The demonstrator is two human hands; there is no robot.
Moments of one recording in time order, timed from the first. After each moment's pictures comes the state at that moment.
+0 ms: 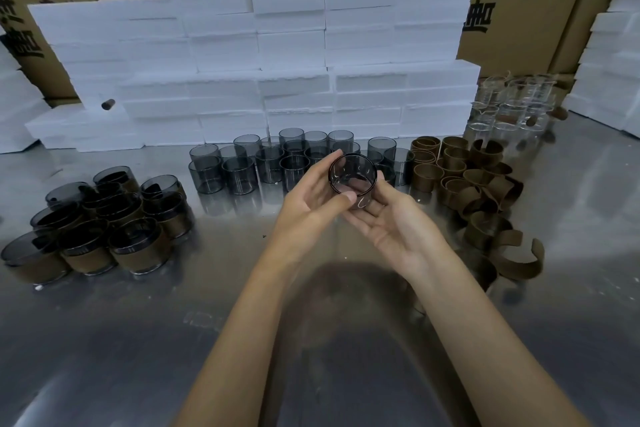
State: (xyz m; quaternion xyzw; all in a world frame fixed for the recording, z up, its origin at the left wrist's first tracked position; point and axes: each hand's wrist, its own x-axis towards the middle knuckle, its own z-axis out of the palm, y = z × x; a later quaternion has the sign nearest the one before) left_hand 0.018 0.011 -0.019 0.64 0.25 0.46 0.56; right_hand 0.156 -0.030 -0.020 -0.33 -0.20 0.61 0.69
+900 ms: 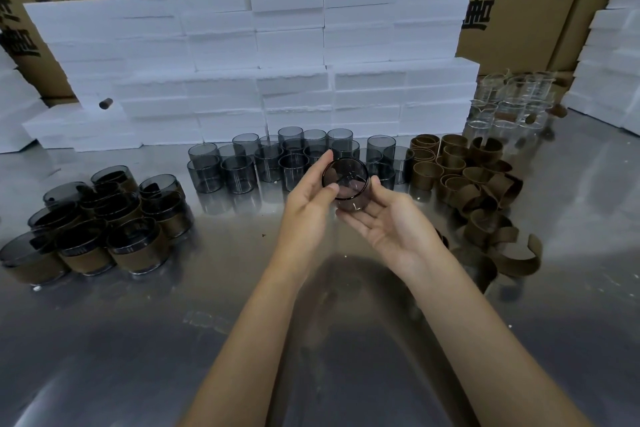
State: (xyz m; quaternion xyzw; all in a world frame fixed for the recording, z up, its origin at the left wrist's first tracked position) left_hand 0.029 0.004 -0.015 0.57 0.31 0.50 0.57; right_hand 0.152 -0.029 -0.021 -0.36 -0.18 0.60 0.69
